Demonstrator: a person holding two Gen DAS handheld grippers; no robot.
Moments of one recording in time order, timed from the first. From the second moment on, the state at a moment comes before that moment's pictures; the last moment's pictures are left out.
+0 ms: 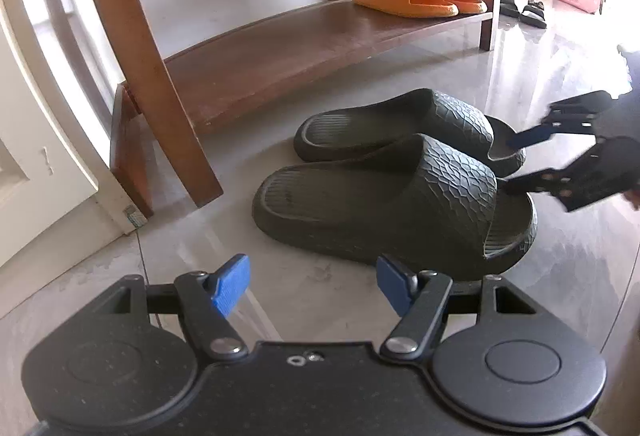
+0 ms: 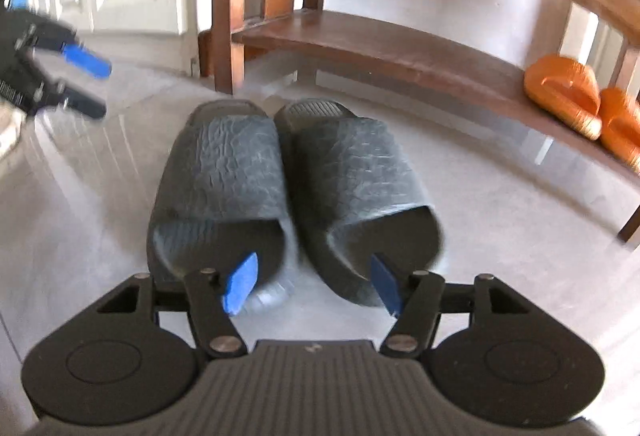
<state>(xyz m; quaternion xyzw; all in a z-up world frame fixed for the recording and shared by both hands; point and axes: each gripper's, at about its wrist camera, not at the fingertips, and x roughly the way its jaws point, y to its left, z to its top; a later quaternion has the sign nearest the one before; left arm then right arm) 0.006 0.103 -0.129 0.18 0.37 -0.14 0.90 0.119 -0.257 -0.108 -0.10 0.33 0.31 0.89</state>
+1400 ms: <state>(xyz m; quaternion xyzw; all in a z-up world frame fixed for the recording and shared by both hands) 0.020 0.098 -0.134 0.17 0.37 -0.13 0.91 0.141 -0.212 -0.116 0.08 0.29 0.28 0.91</state>
